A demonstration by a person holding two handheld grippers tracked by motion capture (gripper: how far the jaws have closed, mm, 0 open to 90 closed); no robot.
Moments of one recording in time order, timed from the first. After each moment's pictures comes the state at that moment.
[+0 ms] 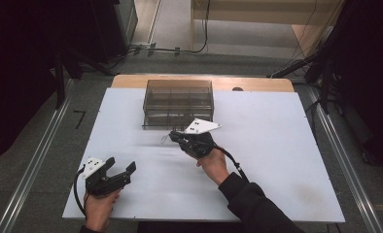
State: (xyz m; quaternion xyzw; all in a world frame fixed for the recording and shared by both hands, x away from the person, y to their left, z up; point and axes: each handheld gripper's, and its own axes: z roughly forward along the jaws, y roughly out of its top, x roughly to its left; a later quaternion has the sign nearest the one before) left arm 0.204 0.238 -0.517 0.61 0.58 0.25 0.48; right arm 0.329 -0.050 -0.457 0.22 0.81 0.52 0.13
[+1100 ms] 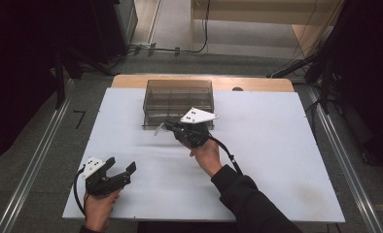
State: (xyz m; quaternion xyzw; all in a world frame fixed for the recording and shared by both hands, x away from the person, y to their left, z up) left arm 0.204 0.239 -0.517 0.62 0.58 0.24 0.48; right arm 0.343 -0.035 -0.436 0.23 0.79 0.55 0.14
